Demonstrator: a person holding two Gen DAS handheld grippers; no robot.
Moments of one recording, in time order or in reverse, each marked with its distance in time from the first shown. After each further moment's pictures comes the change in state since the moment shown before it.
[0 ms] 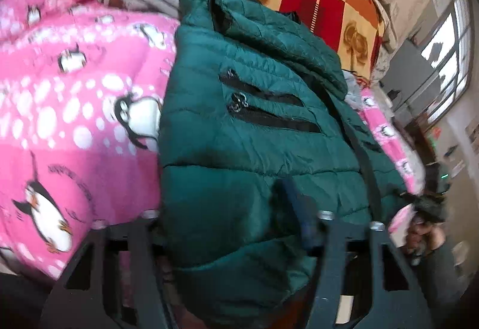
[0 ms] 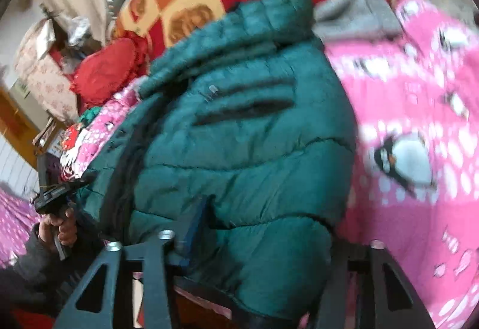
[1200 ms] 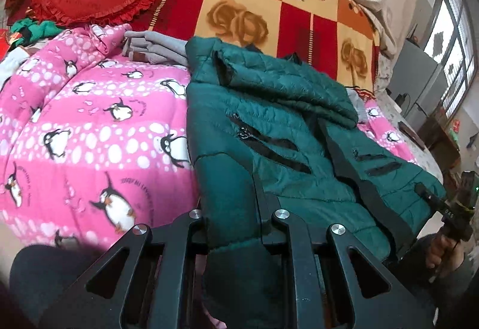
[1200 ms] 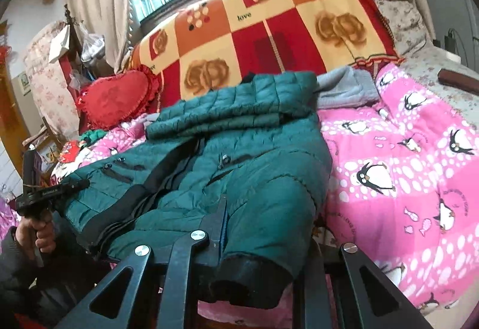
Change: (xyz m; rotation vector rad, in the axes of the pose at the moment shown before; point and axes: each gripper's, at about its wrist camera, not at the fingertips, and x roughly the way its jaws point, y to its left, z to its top) left arm -0.079 -0.023 -0.010 0.058 -0.142 0.107; right arm -0.065 0.067 -0.029 -0.083 -0.259 -0.131
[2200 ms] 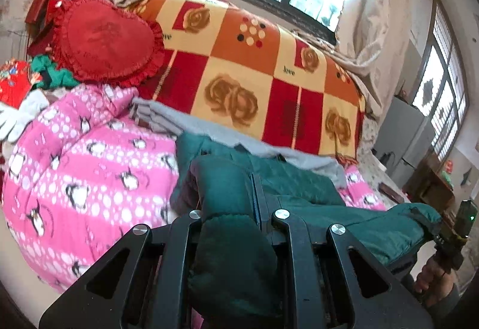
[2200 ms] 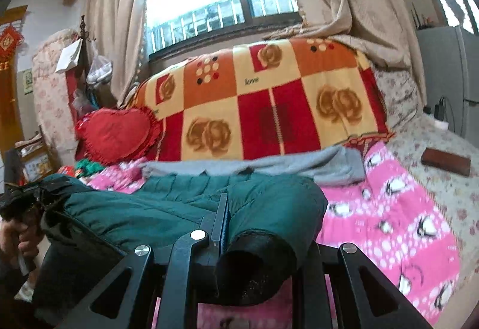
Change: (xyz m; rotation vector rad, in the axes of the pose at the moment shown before) left arm -0.078 -0.017 0.051 -0.069 -0.295 -0.020; right arm -0.043 0.038 0.070 -0.114 -0.245 -0.085
